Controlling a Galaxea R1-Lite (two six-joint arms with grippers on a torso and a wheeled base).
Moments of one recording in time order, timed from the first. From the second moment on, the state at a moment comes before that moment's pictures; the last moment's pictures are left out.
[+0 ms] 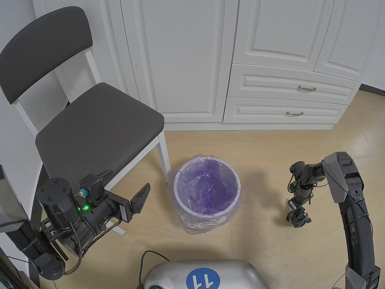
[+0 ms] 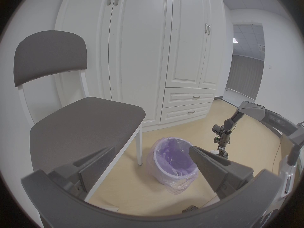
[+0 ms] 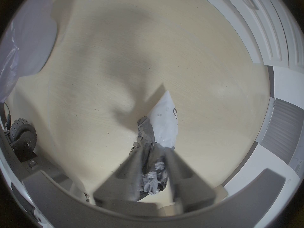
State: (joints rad) left arm -0.54 1.81 -0.18 -1.53 0.17 0.04; right arm -0.06 2.88 -2.00 0.42 -0.32 -0.43
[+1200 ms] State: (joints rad) left arm -0.56 1.81 -0.18 -1.53 0.17 0.04; right arm -0.07 2.64 -1.86 0.44 -0.12 -0.30
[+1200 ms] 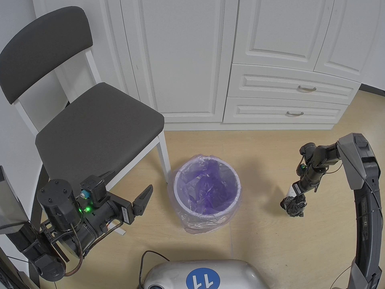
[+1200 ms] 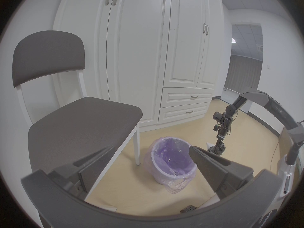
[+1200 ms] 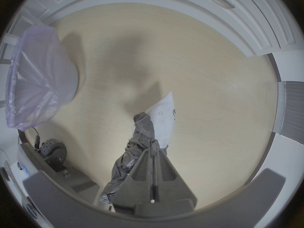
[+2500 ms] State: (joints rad) left arm -0.62 1.69 -0.16 -1.53 0.17 0.04; right arm 0.07 1.96 -1.10 -0.03 -0.02 -0.24
